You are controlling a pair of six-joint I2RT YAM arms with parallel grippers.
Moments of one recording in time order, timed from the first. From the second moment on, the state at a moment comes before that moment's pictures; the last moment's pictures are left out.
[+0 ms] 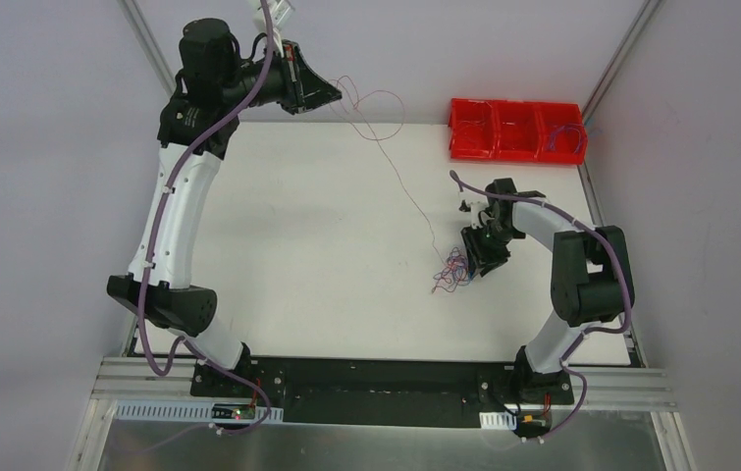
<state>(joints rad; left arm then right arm) -0.24 1.61 2.05 -0.58 0.76 -0.34 0.17 1.72 1.05 -0.81 -0.24 -0.18</state>
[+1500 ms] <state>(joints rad) -0.30 2.00 1.46 -0.54 0.79 -0.27 0.23 1.59 1.32 -0.94 -0.54 -0.10</state>
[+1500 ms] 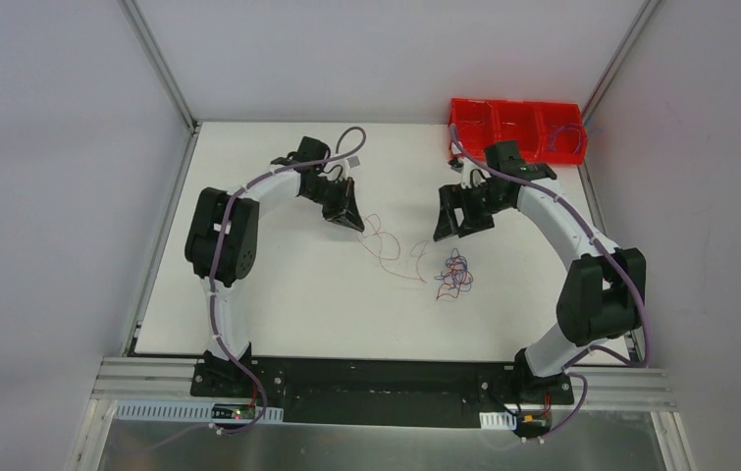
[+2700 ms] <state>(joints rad) -0.34 2.09 1.32 -0.21 0.94 -0.70 0.67 1.79 1.12 -0.23 -0.32 0.12</state>
